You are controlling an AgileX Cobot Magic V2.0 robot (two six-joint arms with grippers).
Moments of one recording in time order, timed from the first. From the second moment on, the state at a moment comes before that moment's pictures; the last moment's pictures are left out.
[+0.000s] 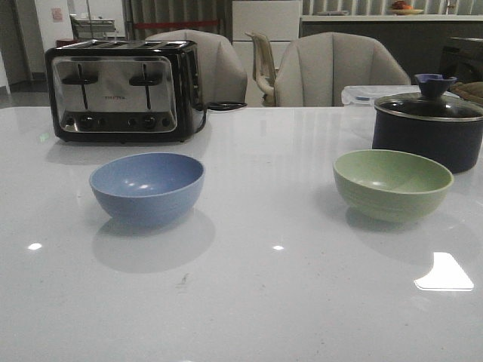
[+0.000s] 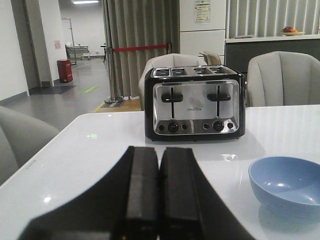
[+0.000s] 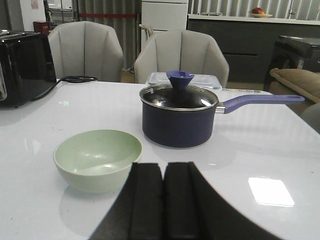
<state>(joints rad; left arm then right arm) -0.03 0.00 0.01 -0.08 -0.01 0.11 -0.01 -0.01 0.03 0.15 0.05 -0.14</state>
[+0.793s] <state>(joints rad) -0.03 0.00 0.01 -0.08 -0.01 0.11 -0.01 -0.01 0.03 0.15 0.05 -0.14</state>
